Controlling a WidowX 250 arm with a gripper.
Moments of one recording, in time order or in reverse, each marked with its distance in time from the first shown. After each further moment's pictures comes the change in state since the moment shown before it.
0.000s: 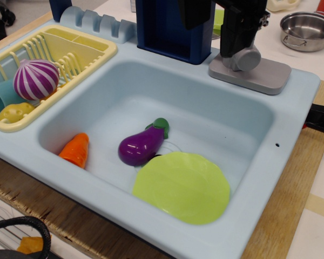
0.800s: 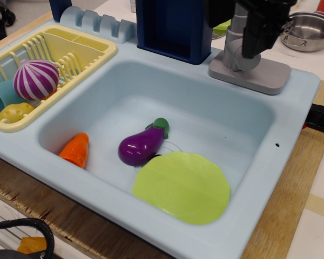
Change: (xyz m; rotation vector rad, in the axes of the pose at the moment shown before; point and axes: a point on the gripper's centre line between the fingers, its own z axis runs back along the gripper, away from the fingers) arm 0.028 -0.010 -0.003 0.039 -0.072 -0.097
